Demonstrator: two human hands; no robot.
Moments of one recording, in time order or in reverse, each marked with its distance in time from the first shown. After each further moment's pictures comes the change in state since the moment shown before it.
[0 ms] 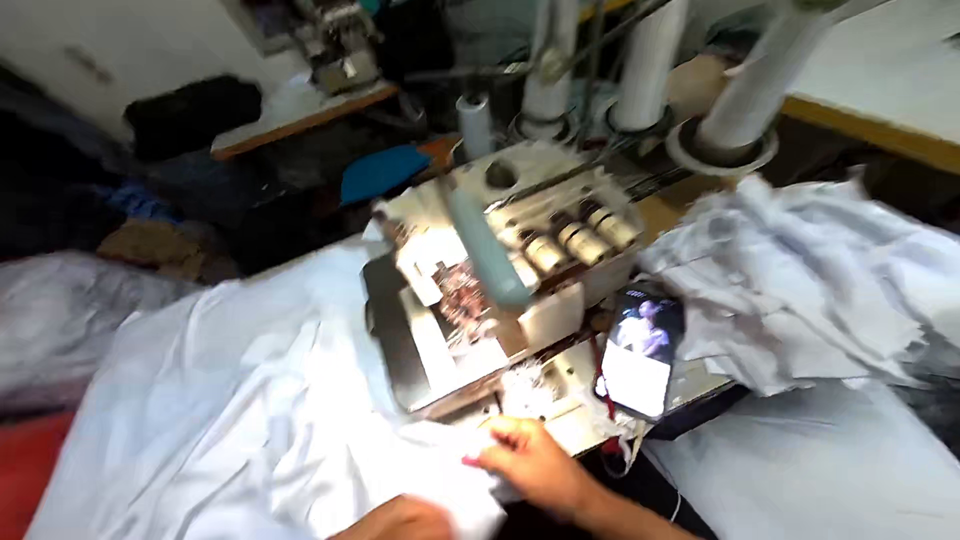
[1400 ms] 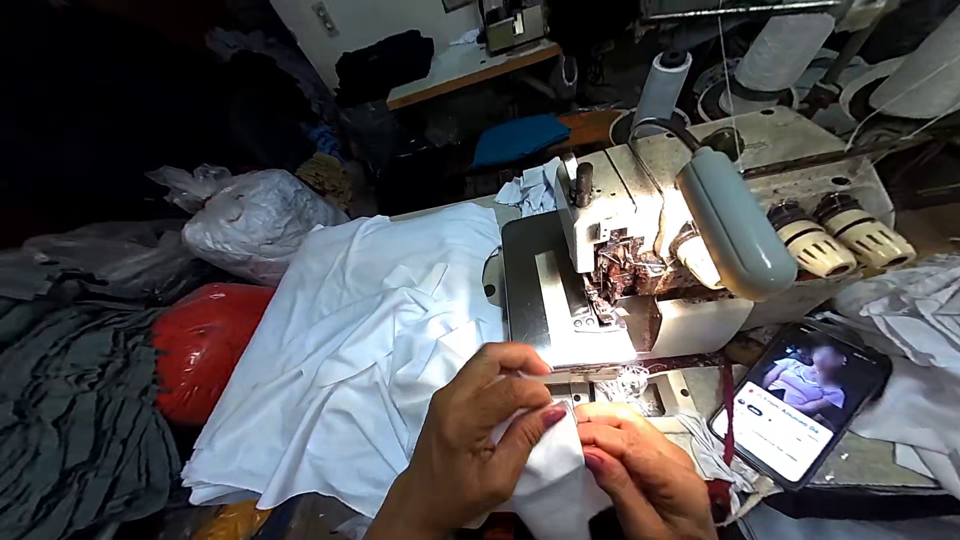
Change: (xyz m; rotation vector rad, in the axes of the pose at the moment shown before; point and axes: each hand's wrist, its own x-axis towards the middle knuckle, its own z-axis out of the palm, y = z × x) left_hand 0.039 -0.003 0.001 0.291 0.325 0.105; right_hand -0.007 -0.024 0.009 -0.125 0.070 -0.790
